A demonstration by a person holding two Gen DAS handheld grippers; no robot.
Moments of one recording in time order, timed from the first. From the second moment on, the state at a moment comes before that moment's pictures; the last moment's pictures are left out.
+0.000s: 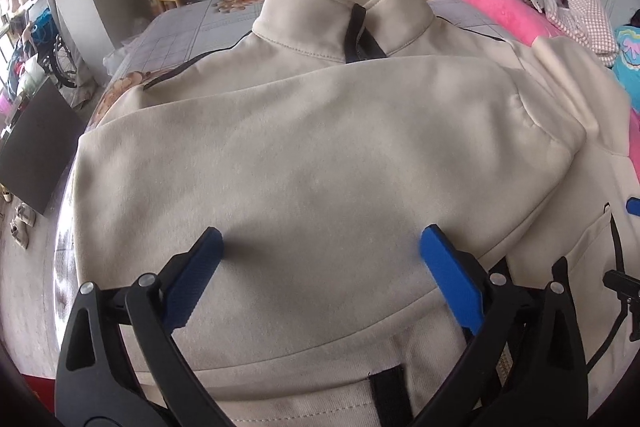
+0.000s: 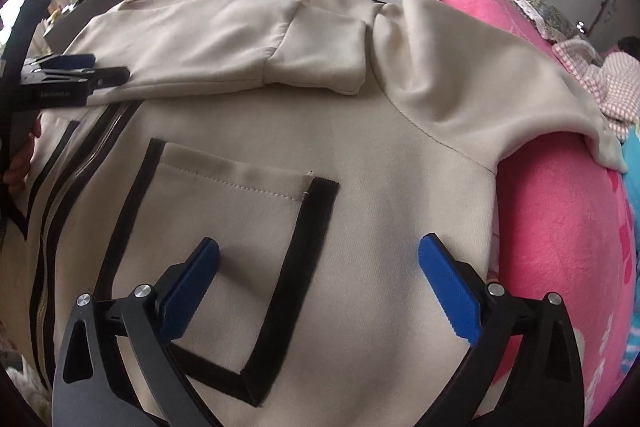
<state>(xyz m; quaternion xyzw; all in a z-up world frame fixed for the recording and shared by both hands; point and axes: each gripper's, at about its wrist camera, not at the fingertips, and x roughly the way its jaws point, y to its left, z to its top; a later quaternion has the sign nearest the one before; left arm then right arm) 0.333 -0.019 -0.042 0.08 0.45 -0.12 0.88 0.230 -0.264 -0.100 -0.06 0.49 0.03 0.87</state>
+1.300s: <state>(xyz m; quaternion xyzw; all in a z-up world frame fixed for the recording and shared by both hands) 0.327 -0.016 -0.042 0.07 0.43 -0.12 0.89 0.271 -0.610 -0.086 0.42 0.25 -0.33 0.81</state>
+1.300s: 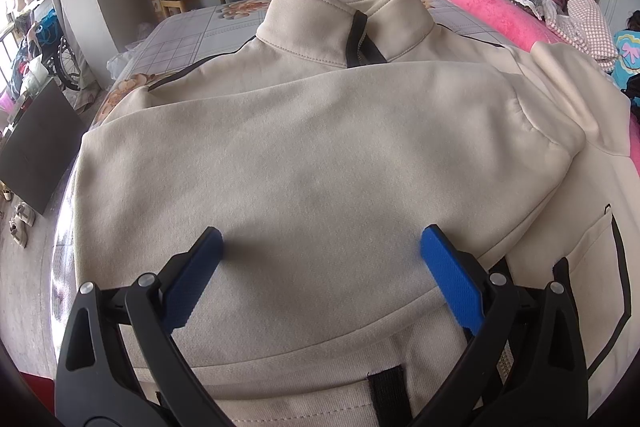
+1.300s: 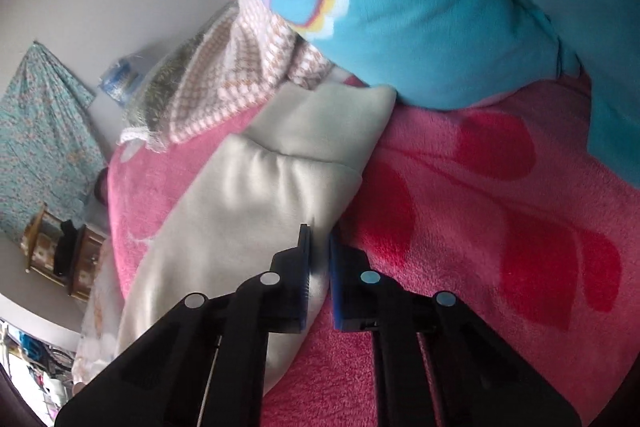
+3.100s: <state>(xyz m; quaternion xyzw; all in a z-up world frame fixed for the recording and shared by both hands) 0.419 0.063 -0.017 -0.19 0.53 -0.14 0.82 0.243 -0.276 -0.057 0.08 0.40 0.11 0.91</state>
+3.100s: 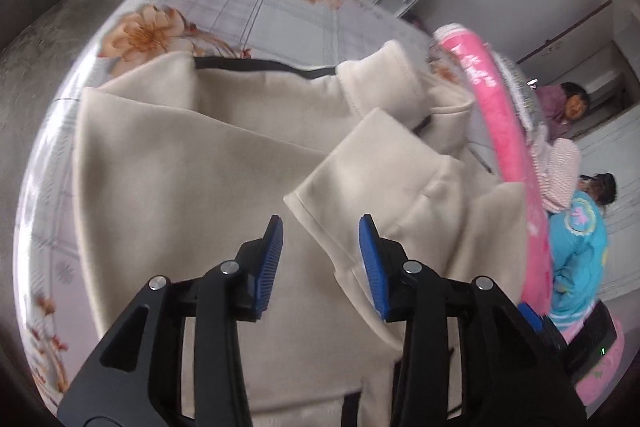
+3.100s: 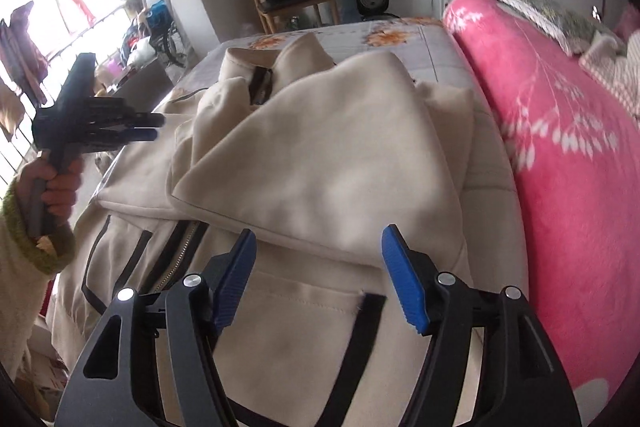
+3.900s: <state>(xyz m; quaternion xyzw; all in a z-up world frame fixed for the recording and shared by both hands) 0.332 0.090 0.020 -0.09 0.48 -0.01 0.87 0.240 -0.288 -0.087 0.10 0.43 0.13 0.89</state>
